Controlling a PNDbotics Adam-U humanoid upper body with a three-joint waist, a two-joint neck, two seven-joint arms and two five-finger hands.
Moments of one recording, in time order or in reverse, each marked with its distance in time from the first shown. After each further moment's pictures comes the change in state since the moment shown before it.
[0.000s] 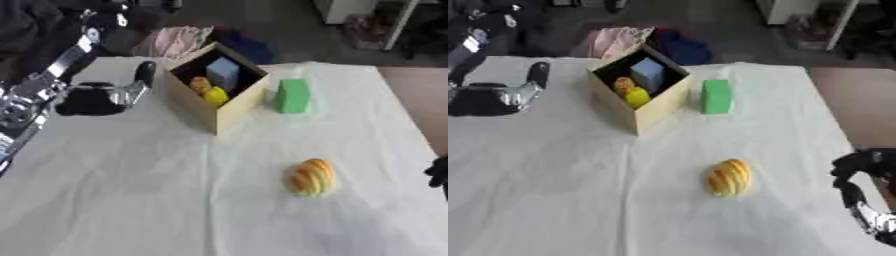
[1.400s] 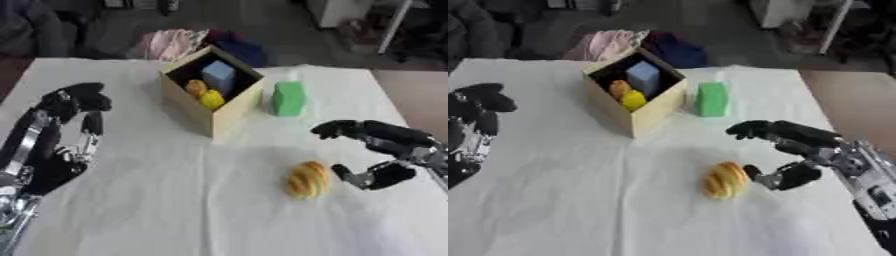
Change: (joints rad) left arm 0.178 -0.370 0.050 -0.004 0.101 0.036 0.039; right arm -0.397 0.088 0.233 0.473 0.520 -0.174 0.087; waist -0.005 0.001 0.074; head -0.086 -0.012
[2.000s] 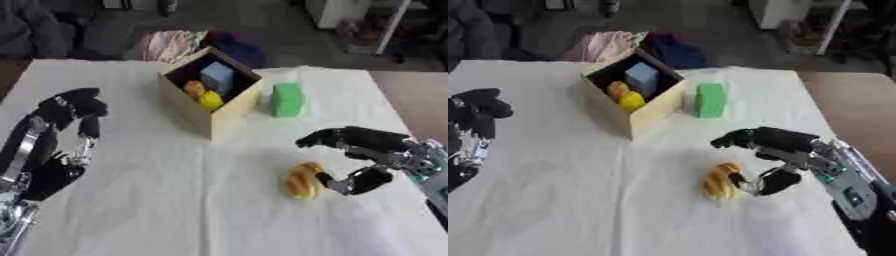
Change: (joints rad) left arm 0.002 -0.016 0.003 0.000 -0.012 0.020 -0.013; right arm 0.007 0.025 0.037 -0.020 0.193 -0.002 -0.002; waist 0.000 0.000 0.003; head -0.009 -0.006
